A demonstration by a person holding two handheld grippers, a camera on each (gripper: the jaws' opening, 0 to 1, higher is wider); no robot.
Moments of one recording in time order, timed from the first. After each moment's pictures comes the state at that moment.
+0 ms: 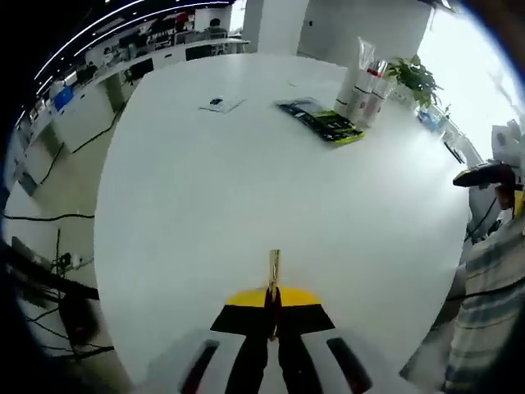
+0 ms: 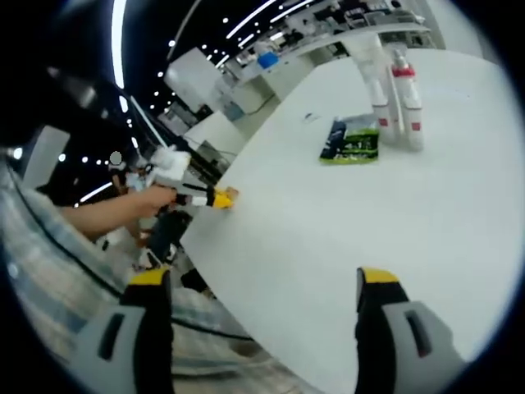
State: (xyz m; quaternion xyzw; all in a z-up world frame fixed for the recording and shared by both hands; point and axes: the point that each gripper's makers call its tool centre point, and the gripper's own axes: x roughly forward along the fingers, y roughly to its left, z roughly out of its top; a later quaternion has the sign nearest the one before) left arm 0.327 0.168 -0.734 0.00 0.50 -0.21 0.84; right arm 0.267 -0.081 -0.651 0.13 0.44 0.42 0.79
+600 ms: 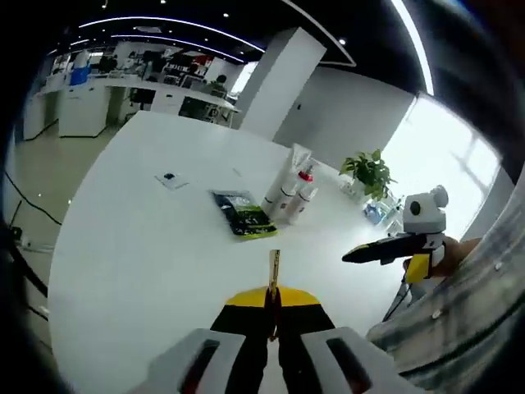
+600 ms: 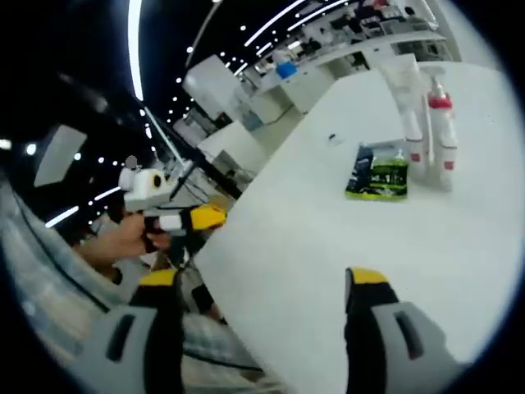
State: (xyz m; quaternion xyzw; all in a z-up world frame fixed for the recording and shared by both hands) left arm 0.303 0.077 -0.627 -0.19 0.35 -0.29 0.87; right arm 0.301 -0.034 -0.610 0.16 0.38 0.47 0.78
